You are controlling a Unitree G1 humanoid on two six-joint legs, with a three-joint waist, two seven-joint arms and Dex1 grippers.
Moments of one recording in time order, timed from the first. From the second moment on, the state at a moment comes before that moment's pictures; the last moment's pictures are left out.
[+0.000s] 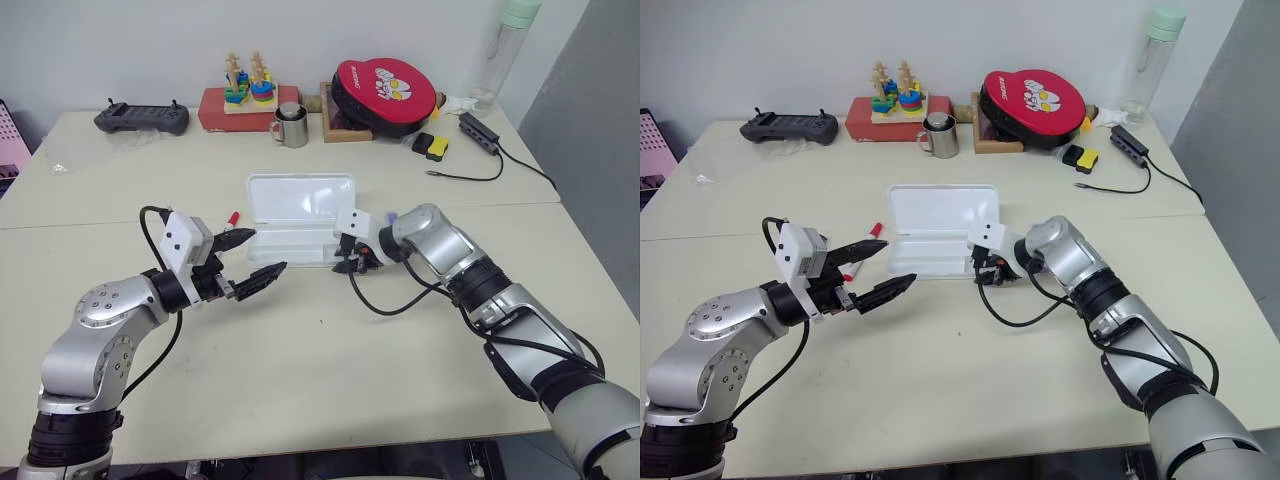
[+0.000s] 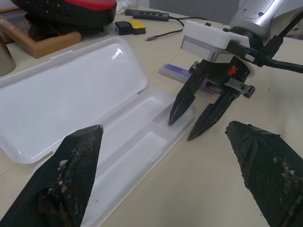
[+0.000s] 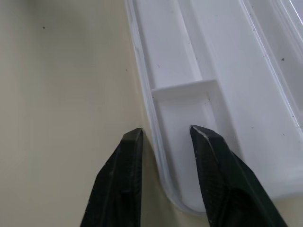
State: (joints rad) left arm -0.16 0.68 0.20 -0.32 -0.55 0.49 -0.83; right arm -1.03 -0.28 0.52 0.61 -0.05 0.41 1.06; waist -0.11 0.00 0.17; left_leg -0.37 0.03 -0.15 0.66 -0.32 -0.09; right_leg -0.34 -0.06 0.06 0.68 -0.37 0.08
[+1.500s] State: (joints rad) left arm -0.07 0.76 0.35 -0.14 -0.43 0.52 -0.71; right arm -0.71 -0.40 0.44 -0.17 0.07 0.62 1.15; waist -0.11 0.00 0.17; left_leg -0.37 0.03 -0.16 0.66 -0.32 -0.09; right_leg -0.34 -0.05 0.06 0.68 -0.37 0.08
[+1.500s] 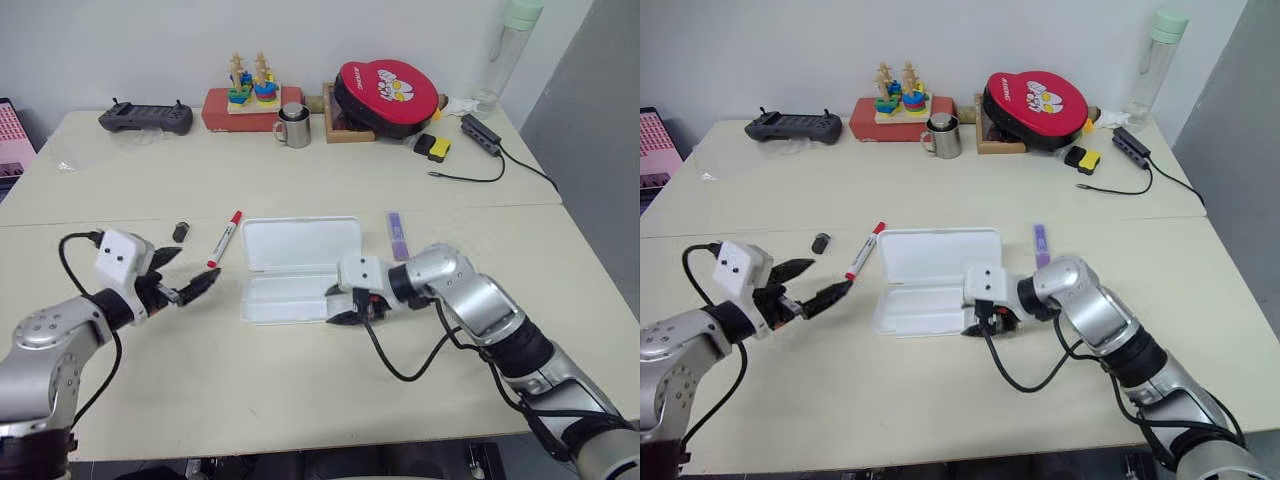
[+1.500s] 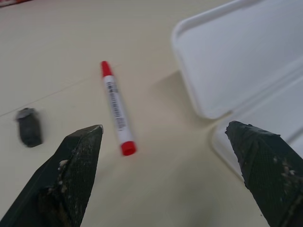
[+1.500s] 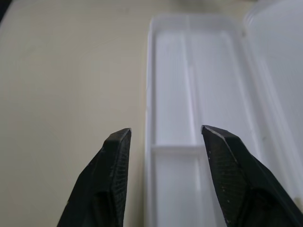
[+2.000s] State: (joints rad) left arm -0.34 0.72 0.15 0.18 -0.29 0.56 -0.66; right arm -0.89 -0.32 0.19 -0.21 0.29 0.78 0.95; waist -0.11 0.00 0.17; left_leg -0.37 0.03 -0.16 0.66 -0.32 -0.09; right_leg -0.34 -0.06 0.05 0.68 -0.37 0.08
